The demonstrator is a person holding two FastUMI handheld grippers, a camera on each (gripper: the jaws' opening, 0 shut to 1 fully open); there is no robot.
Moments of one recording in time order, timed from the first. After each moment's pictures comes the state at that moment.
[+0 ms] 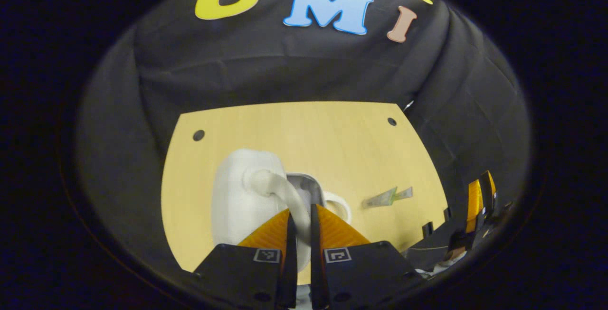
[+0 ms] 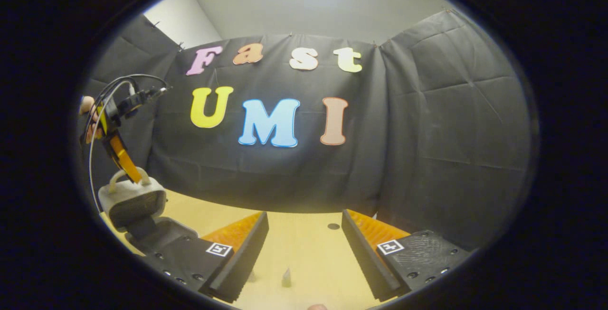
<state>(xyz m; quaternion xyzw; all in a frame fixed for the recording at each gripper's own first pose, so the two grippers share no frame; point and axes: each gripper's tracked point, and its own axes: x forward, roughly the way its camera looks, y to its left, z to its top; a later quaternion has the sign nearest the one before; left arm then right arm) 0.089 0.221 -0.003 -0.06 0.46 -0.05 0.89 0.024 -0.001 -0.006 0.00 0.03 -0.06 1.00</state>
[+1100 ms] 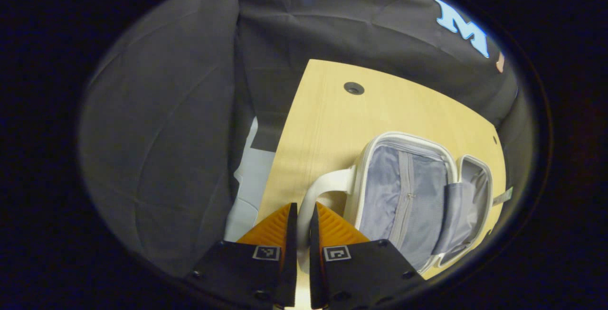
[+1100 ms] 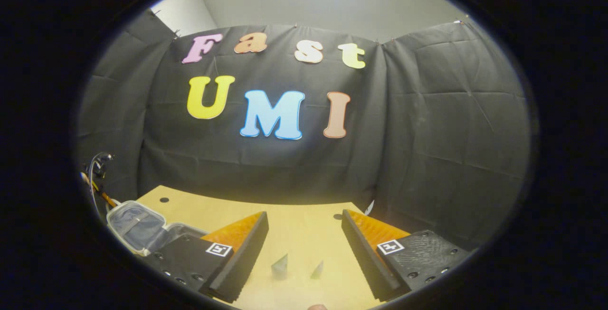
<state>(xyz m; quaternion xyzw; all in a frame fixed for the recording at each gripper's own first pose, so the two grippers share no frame) 0.026 0.643 -0.294 -0.11 0.50 0.13 0.85 0.019 0.072 0.010 -0.02 0.08 -0.09 0.99</state>
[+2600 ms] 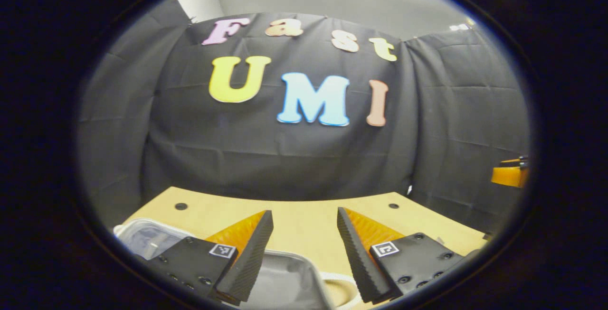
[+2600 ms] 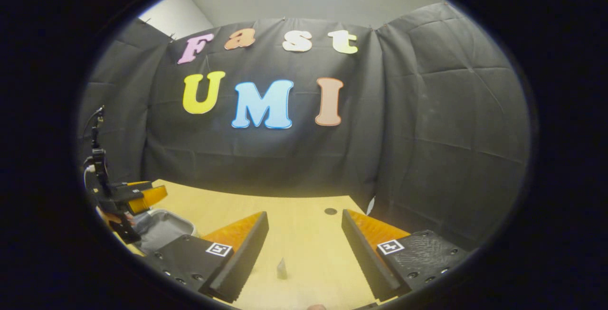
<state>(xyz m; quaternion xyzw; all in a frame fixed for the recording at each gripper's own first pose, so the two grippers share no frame) 0.133 0.077 -0.087 -0.08 0.04 -0.08 0.99 0.033 -0.034 -0.036 0.01 0.09 -0.06 0.99</state>
